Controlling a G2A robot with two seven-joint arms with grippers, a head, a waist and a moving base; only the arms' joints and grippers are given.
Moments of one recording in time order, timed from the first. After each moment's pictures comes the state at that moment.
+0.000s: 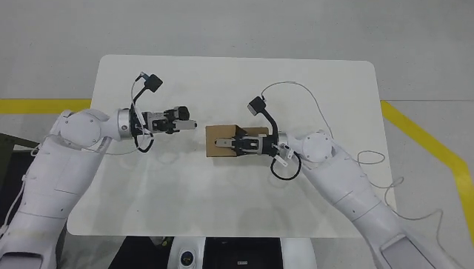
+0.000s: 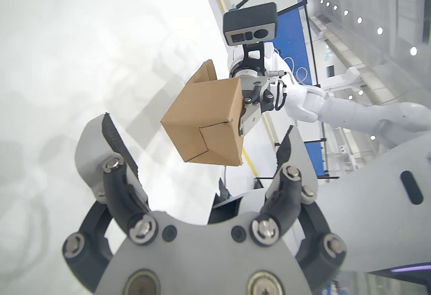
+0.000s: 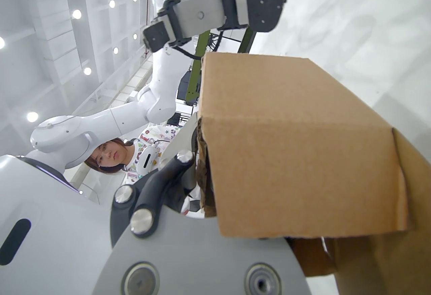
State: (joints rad) left arm 0.98 -0.88 -1.24 -1.44 -0.20 -0.57 -1.12; right arm -0.85 -1.28 0.80 -1.20 0.37 -0.49 0.93
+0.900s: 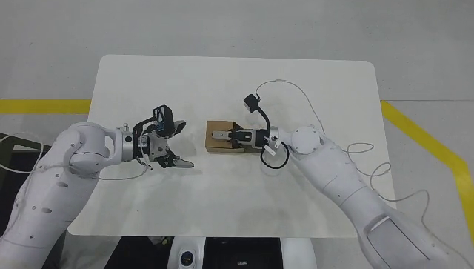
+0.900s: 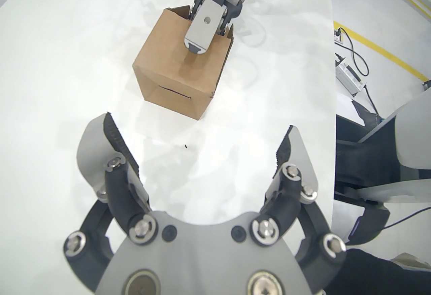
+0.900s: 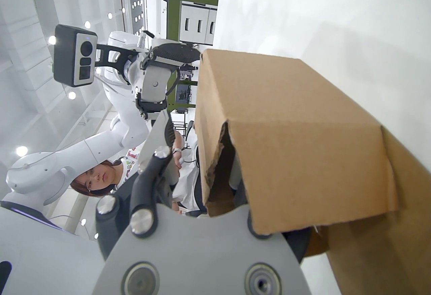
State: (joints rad) left arm 1.18 -0.79 -1.27 -1.66 0.70 -1.01 -0.58; right arm -0.73 -1.37 0.72 -0.93 0.34 -0.50 0.90
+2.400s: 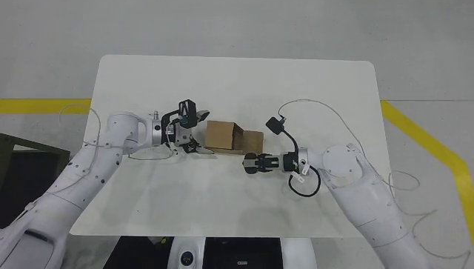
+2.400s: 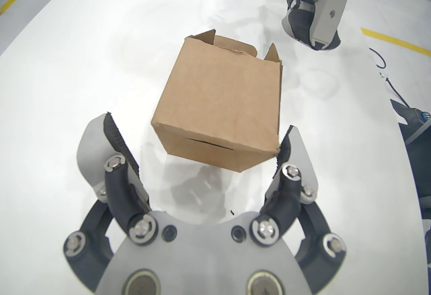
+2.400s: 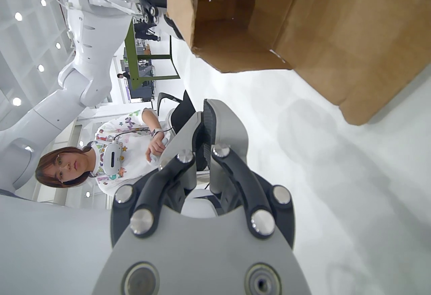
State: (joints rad) left arm 0.79 -0.90 -0.79 -1.23 1.23 -1.00 0.18; right arm -1.10 -1.18 1.06 -1.49 0.02 -0.18 1.08
